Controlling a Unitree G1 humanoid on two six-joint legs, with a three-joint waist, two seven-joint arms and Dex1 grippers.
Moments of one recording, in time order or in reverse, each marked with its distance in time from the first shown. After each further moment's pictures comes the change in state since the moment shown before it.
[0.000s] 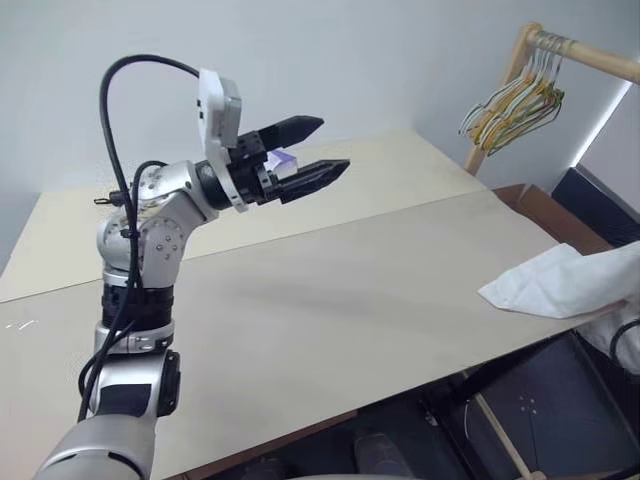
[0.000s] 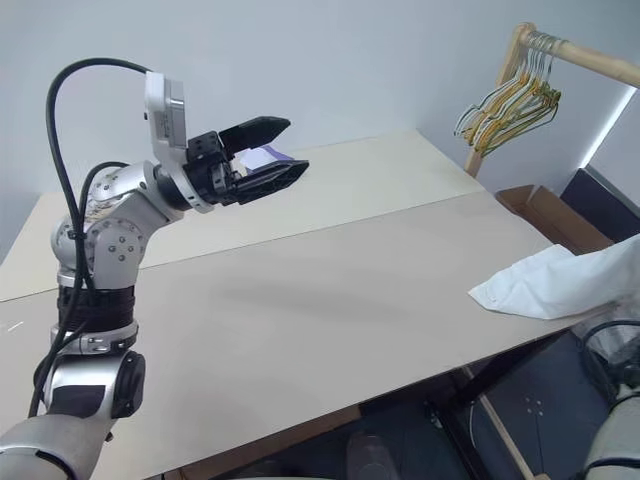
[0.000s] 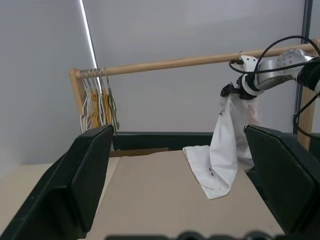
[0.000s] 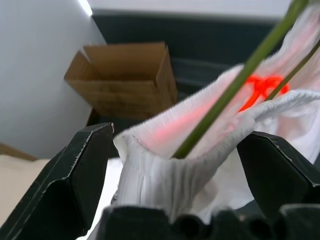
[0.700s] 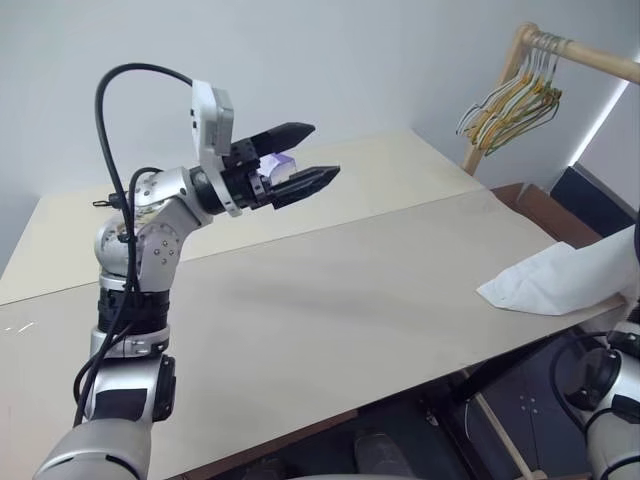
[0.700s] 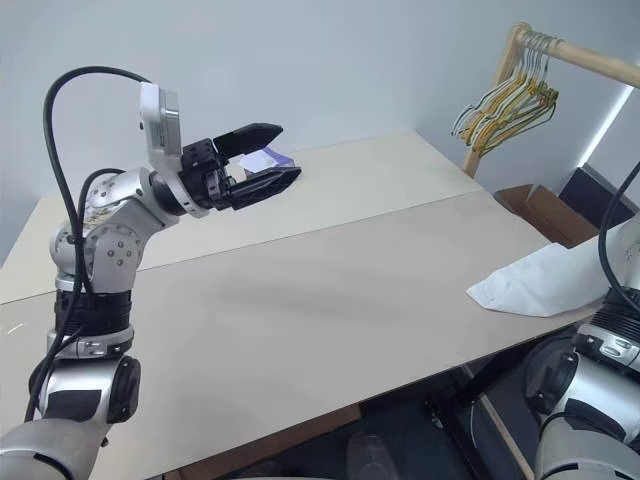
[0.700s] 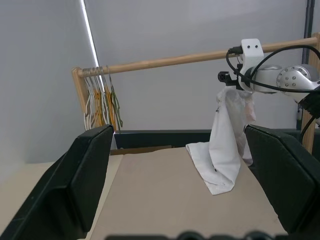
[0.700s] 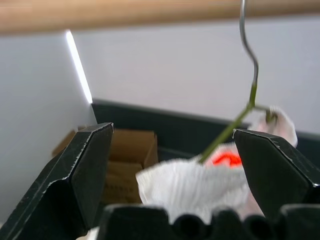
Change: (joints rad) left arm 0.032 0.019 0.001 0.018 0.008 -0.045 -0.022; right arm 0.199 0.283 0.015 -0.567 -0.178 -0.144 -0.150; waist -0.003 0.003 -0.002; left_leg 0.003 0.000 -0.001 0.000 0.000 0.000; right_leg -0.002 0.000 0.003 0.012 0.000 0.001
